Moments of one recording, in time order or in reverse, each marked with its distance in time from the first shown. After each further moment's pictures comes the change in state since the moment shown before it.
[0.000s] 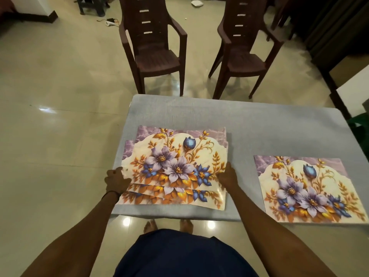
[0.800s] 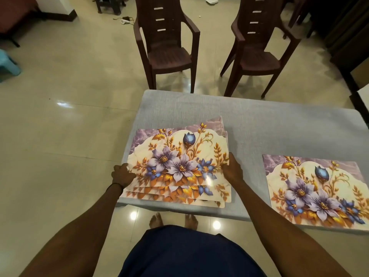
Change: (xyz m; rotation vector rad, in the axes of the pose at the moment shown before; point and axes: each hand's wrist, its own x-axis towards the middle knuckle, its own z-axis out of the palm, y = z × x) left_hand -0.020 0.002 -0.014 0.004 -0.086 -0.090; right_hand -0.007 -0.016 -0.002 -0.094 0.009 -0.156
